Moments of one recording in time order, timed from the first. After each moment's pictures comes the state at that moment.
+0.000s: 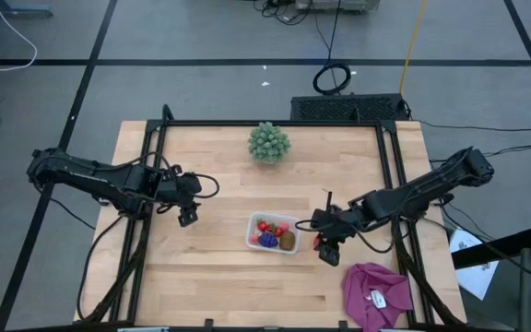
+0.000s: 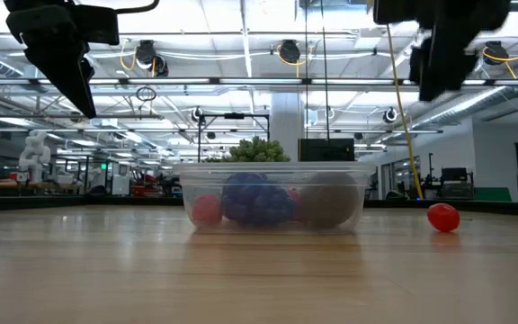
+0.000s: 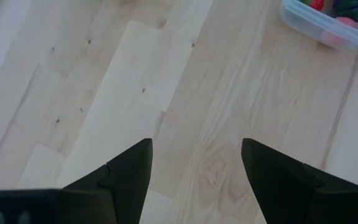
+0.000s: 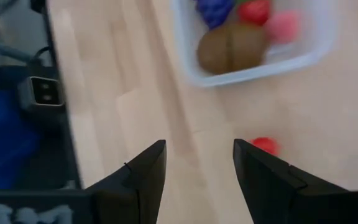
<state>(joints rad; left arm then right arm) -0.16 1.00 0.83 -0.98 -0.27 -0.48 0.37 1.37 0.95 -0.56 -0.07 0.77</state>
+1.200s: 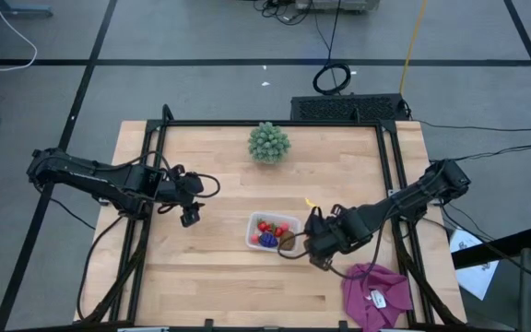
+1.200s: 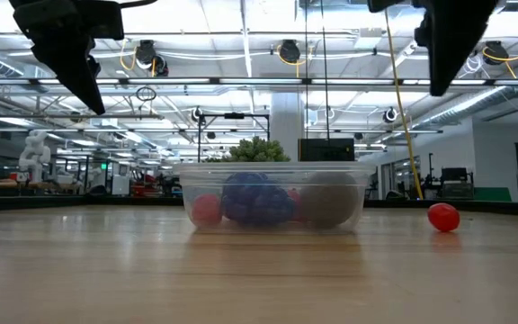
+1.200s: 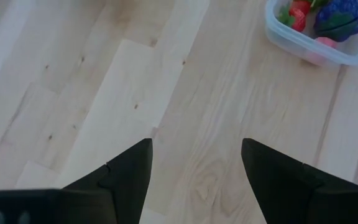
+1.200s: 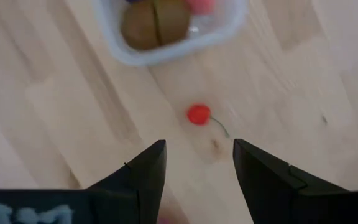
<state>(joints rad) -0.16 1.00 0.83 -0.92 -0.27 -0.46 0.46 1.65 1.37 -1.18 0.15 0.92</state>
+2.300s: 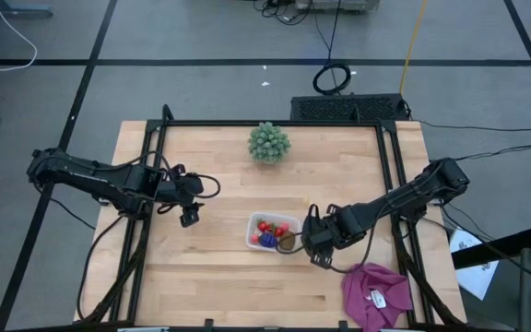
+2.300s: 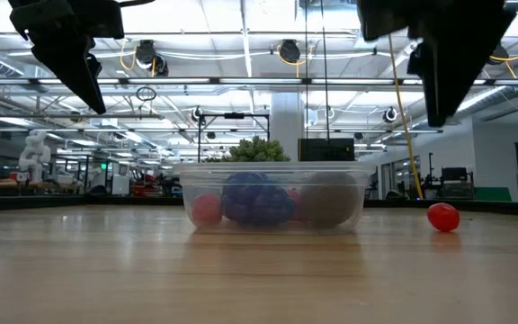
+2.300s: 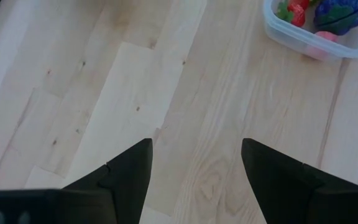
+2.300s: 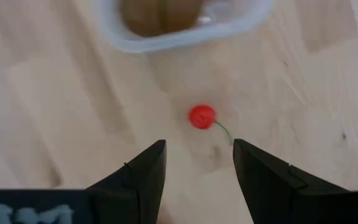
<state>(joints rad) -0.16 1.00 0.83 -0.92 -0.27 -0.41 0.41 1.65 1.27 -1.04 0.09 0.78</state>
